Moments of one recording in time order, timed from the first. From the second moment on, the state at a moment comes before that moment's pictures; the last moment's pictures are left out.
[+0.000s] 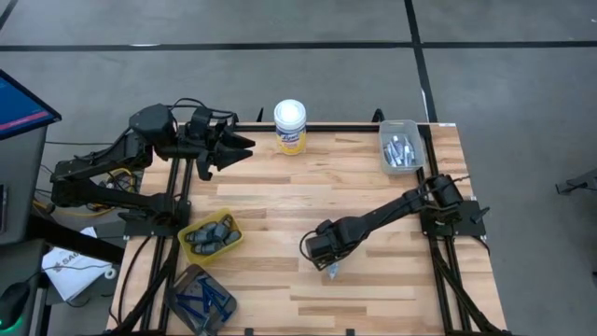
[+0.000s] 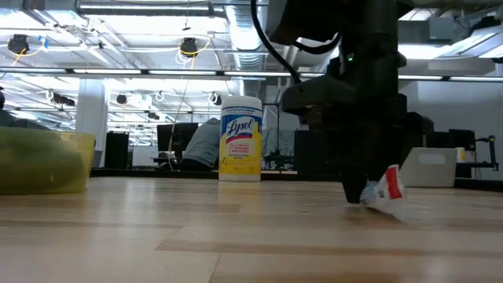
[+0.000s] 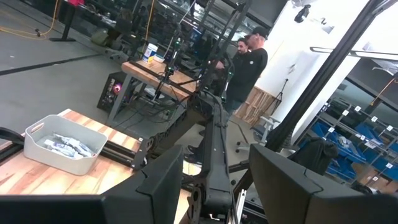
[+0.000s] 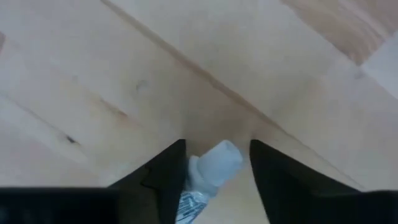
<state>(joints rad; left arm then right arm) 0.21 0.96 1.20 -0.21 0.22 -0.49 0.32 2.01 1.34 -0.82 -0.01 1.26</state>
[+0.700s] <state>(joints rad) 0.21 0.96 1.20 -0.21 0.22 -0.49 0.31 1.99 1.34 -0.83 -0.01 1.11</state>
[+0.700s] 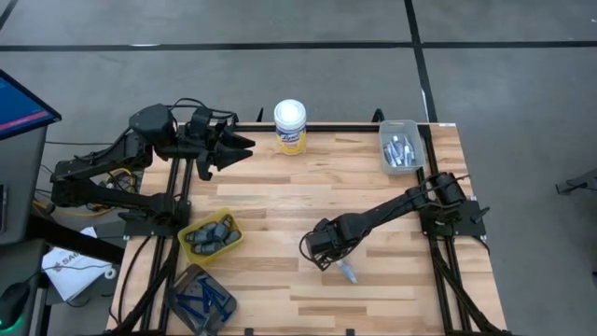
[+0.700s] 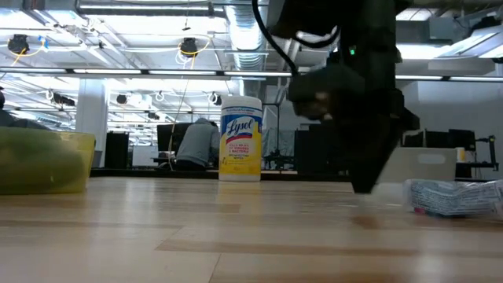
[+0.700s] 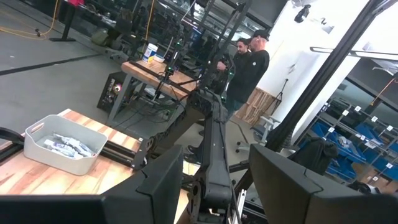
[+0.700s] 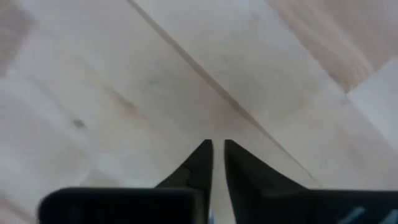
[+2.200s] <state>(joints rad) 0.21 0.96 1.20 -0.21 0.22 -0.45 0.36 2.02 1.35 -0.86 -0.08 1.02</state>
